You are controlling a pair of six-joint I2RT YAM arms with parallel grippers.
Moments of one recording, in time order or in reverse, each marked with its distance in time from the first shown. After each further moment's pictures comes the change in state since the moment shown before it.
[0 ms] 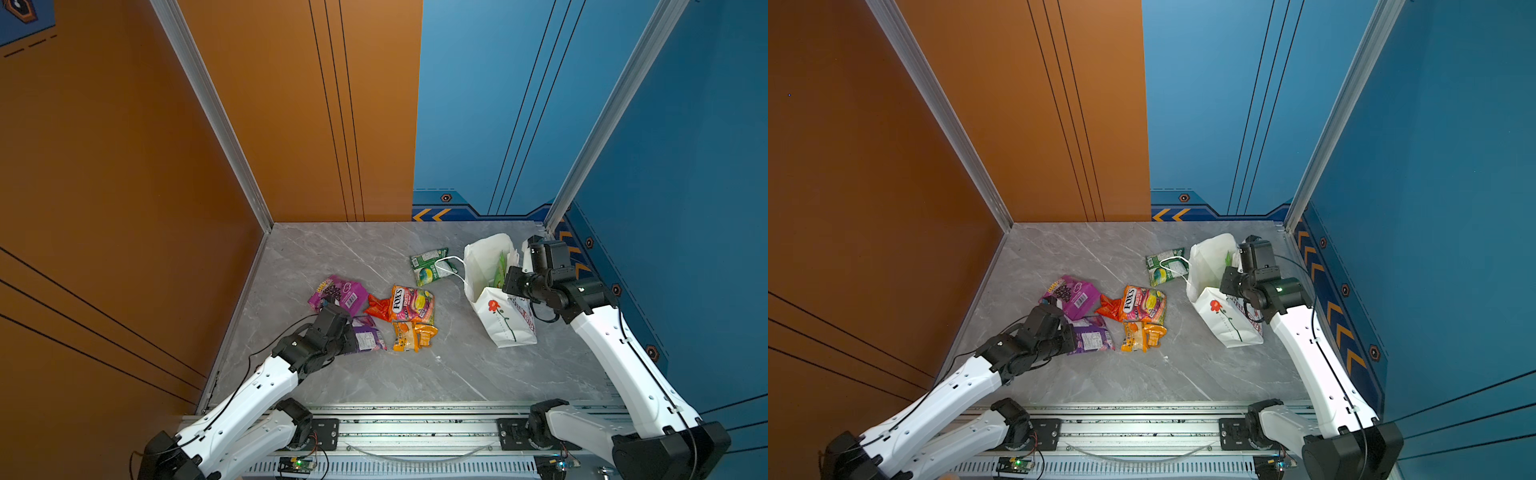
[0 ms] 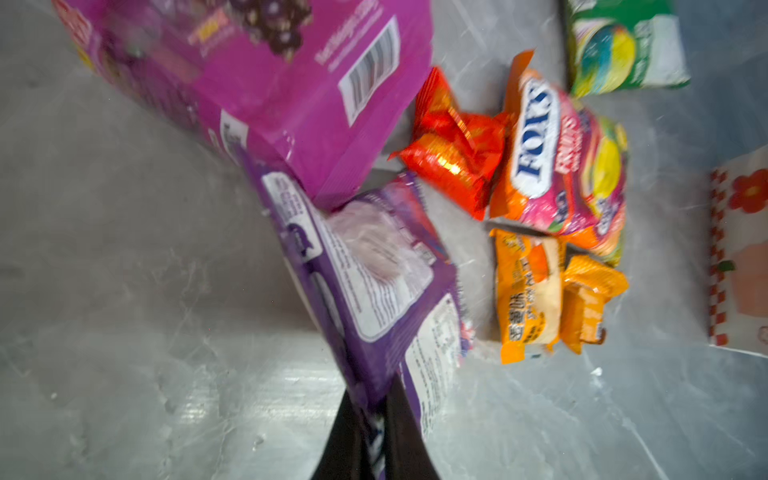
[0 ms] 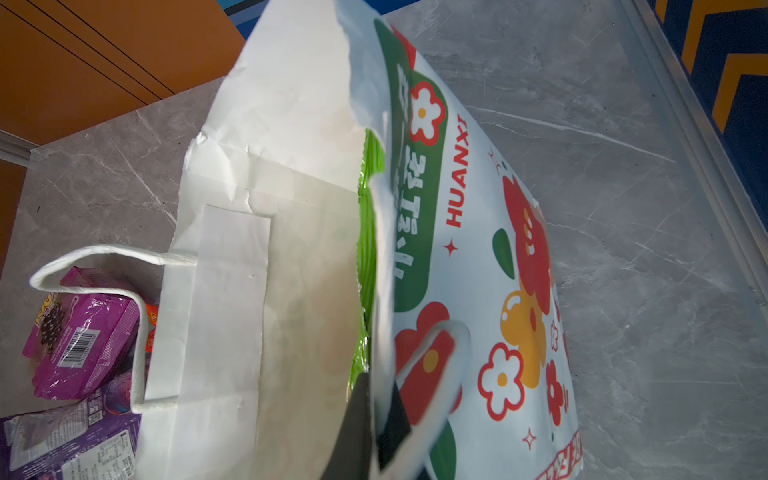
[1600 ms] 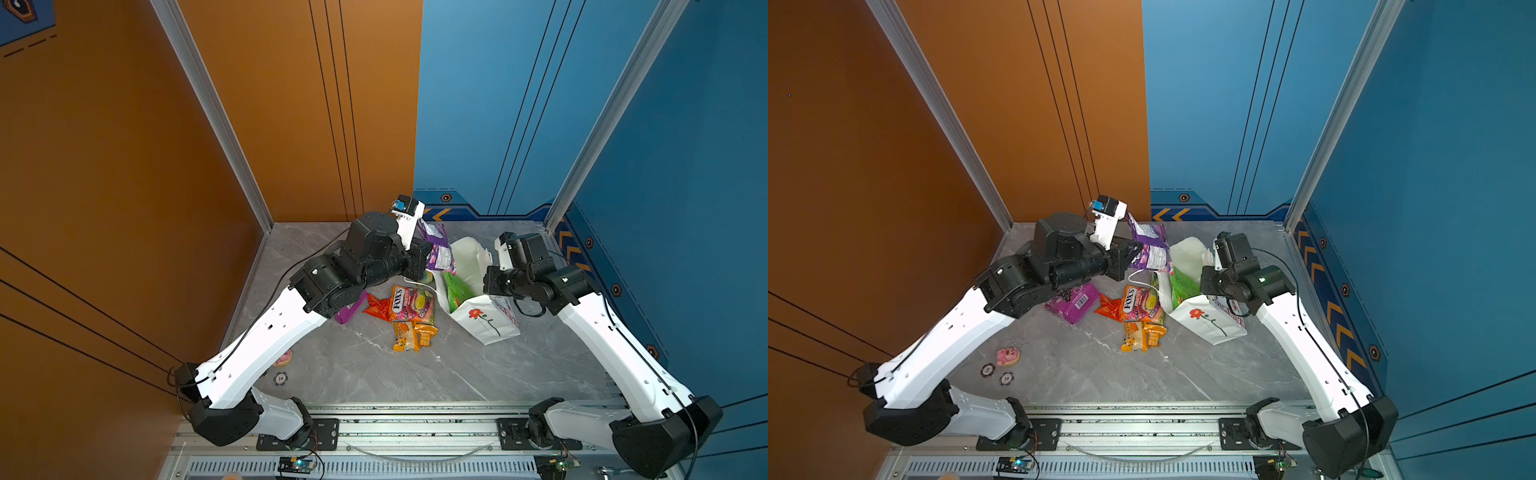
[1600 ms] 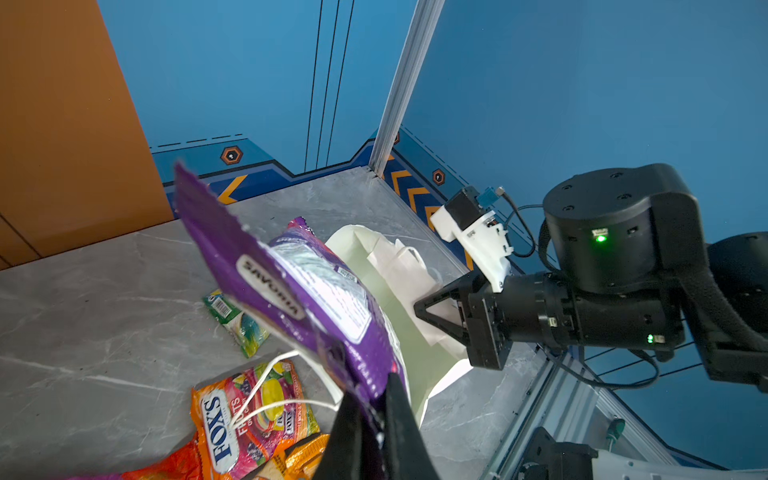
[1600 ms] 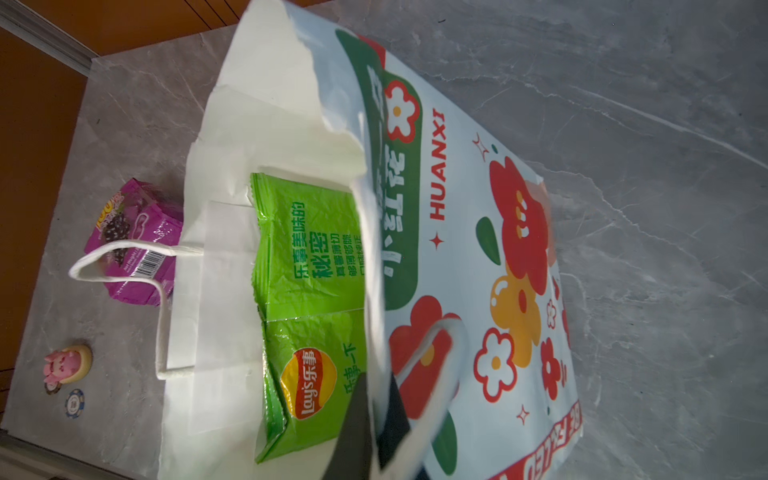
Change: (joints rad) left arm -0.313 0.527 1.142 -0.048 0.091 0.386; right arm 0.166 0.087 0.121 -0.071 -0.056 -0.002
